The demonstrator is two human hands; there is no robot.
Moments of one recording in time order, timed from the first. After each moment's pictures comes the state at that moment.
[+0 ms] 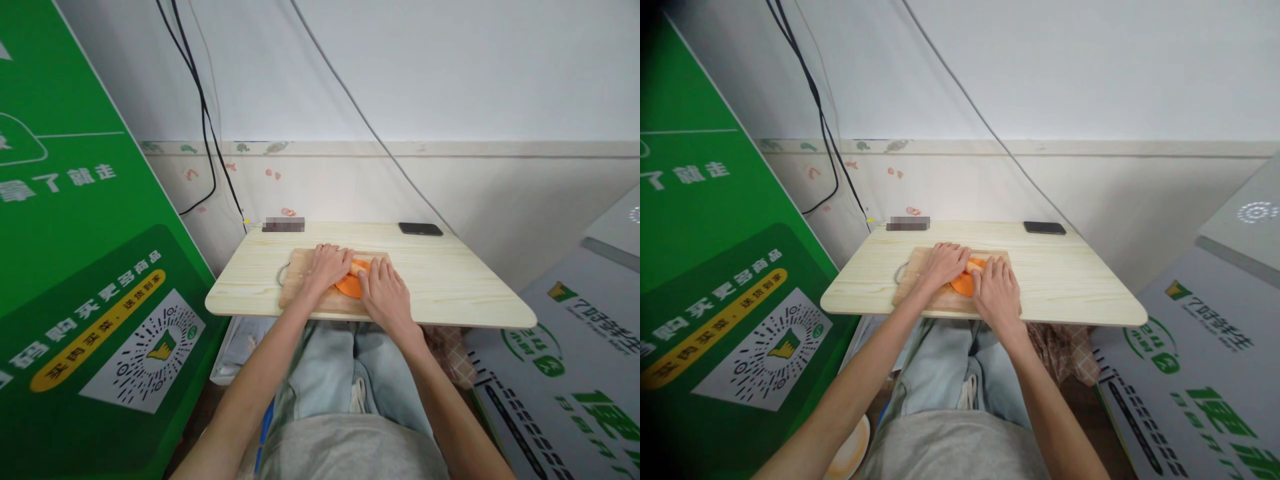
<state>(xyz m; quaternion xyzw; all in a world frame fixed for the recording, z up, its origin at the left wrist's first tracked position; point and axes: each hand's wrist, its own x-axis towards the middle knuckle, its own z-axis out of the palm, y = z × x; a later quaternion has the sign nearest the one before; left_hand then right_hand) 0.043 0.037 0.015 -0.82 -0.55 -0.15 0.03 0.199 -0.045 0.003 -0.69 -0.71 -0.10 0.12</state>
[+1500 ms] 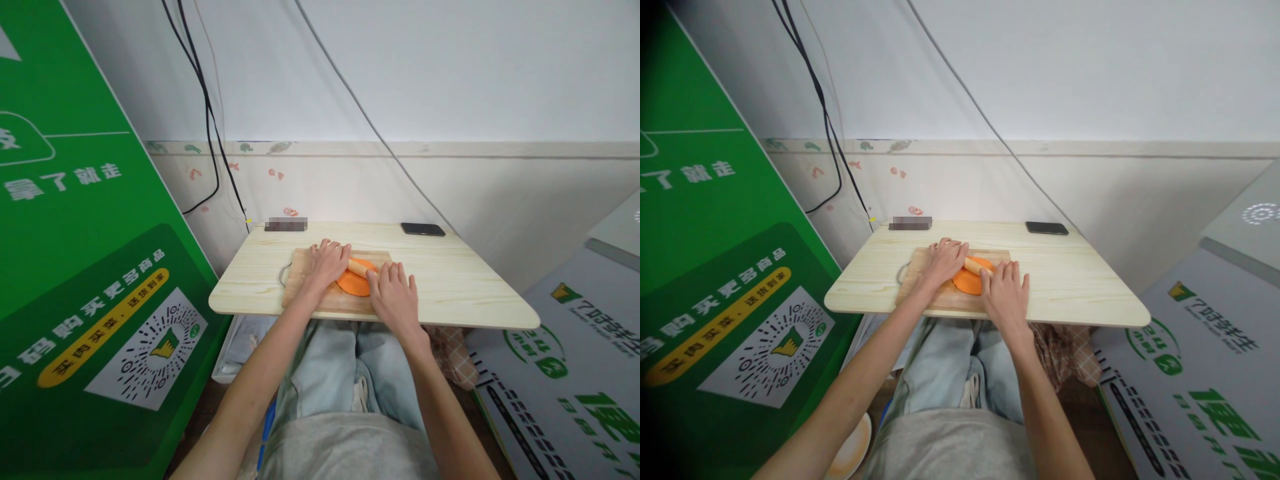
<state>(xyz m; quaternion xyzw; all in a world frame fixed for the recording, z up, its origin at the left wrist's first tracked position) 0.039 0.043 0.011 -0.78 -0.59 -0.22 -0.02 0.202 -0.053 -0.005 -0.72 -0.67 -0.09 0.13</state>
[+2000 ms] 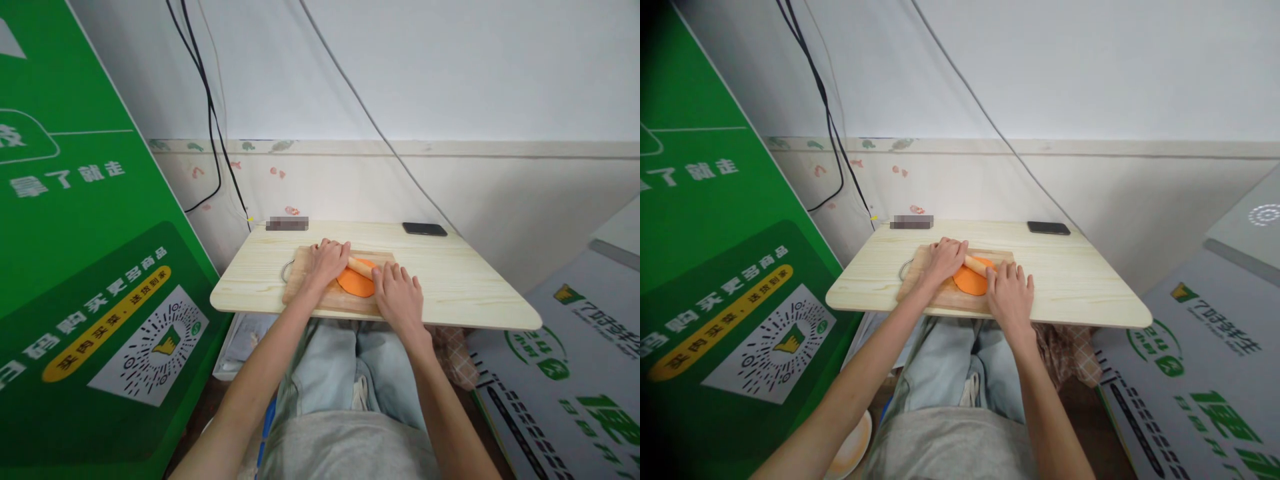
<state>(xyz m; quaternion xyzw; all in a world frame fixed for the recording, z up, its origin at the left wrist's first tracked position) 0.039 0.046 0.012 -0.76 -0.61 -0.22 -0.03 0.206 -0.054 0.002 -0.73 -0.67 -0.09 0.14</state>
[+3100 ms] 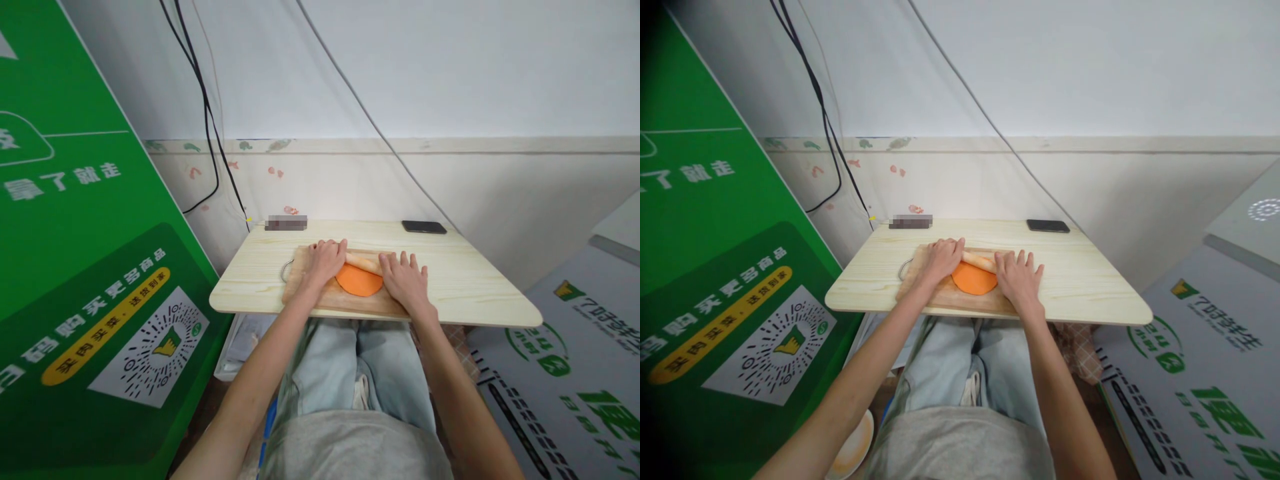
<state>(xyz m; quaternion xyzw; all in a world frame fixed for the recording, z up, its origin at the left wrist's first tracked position) 0.035 0.047 0.014 -0.75 -0.63 -0.21 -0.03 0.228 -0.021 0.024 -0.76 -0.64 0.00 0.10</state>
